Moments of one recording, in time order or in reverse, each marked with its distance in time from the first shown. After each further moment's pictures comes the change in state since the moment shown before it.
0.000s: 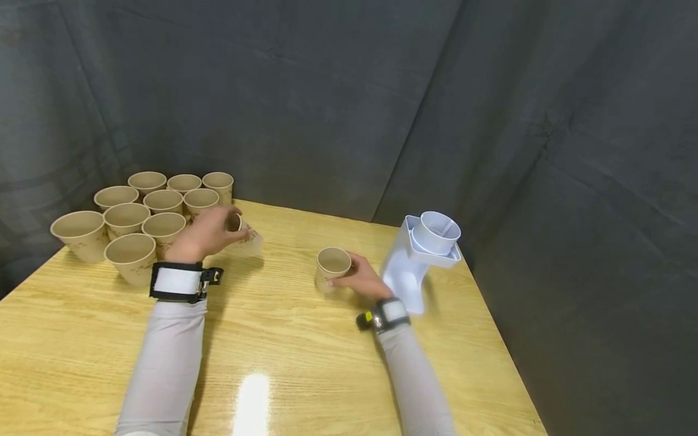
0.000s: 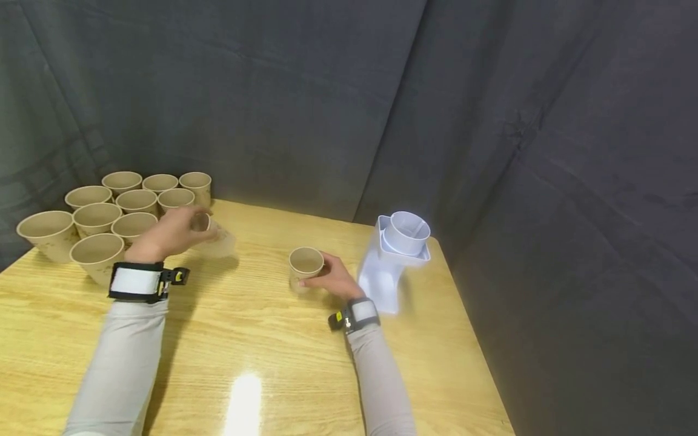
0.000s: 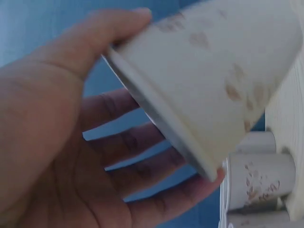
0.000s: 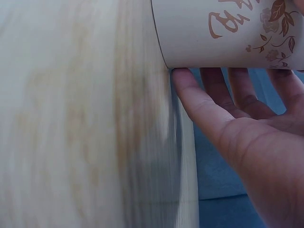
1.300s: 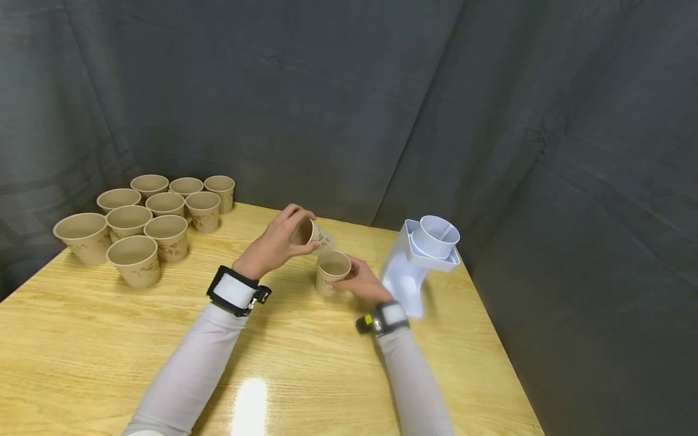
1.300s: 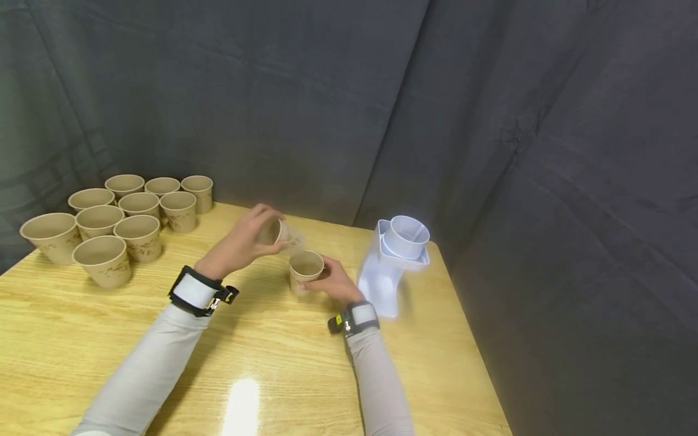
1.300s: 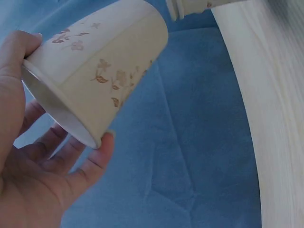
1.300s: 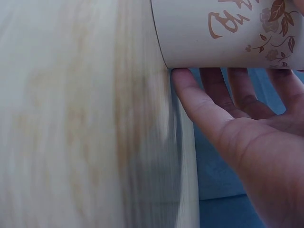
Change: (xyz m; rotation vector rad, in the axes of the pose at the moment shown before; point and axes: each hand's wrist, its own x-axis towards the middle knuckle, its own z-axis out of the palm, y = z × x) left_hand 0.031 0.075 0.068 -0.170 0.188 0.374; right_hand 0.000 0.000 0.000 -0.001 -0.017 -0.030
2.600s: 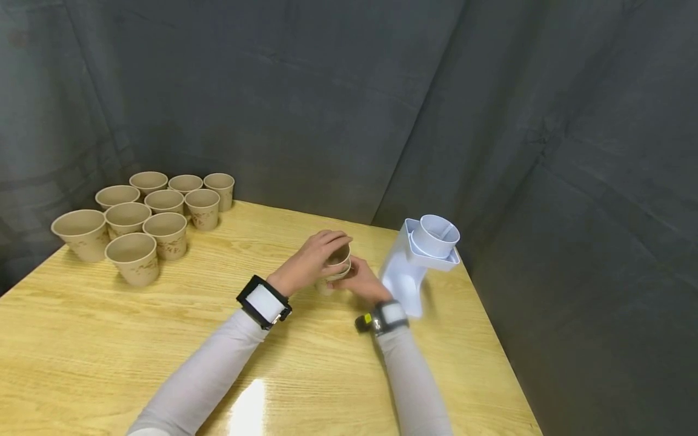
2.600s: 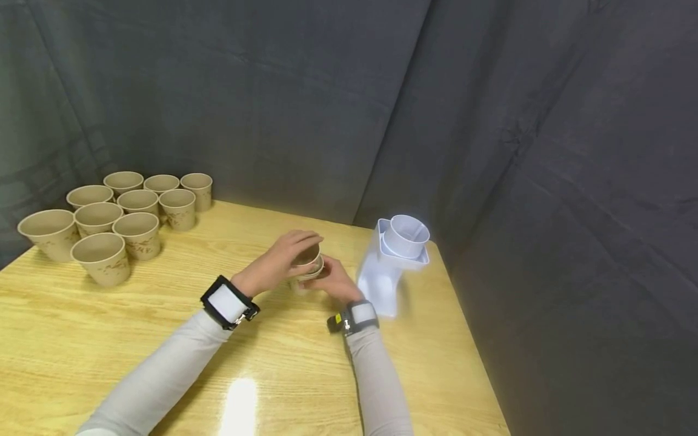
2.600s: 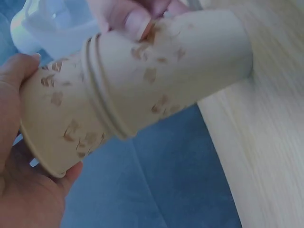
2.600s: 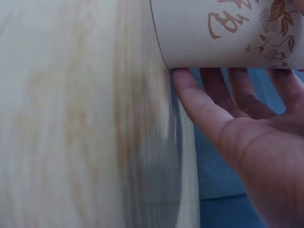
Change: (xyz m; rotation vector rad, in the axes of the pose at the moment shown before) left_hand -0.001 0.021 0.065 0.073 -0.149 0.099; right_hand 0.009 0.028 -0.002 -0.036 0.047 0.023
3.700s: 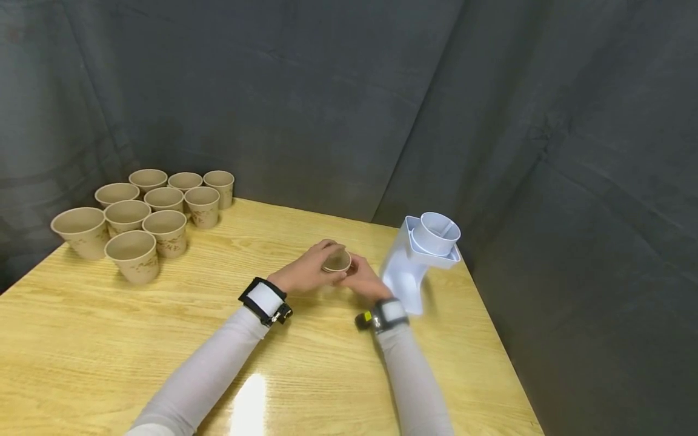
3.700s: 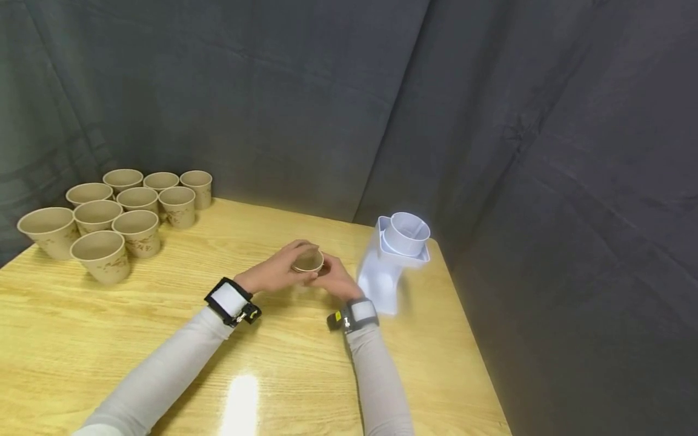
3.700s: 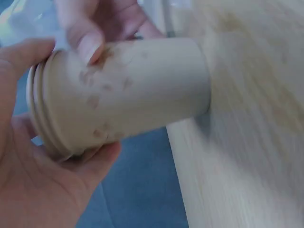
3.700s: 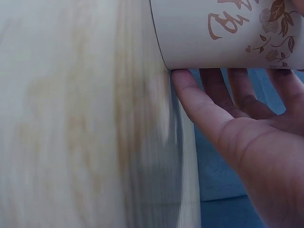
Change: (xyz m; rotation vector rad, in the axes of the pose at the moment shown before) left_hand -0.009 -0.020 0.023 -0.221 -0.226 -0.218; right_hand -0.001 0.001 -0.001 0.069 -0.013 -0.007
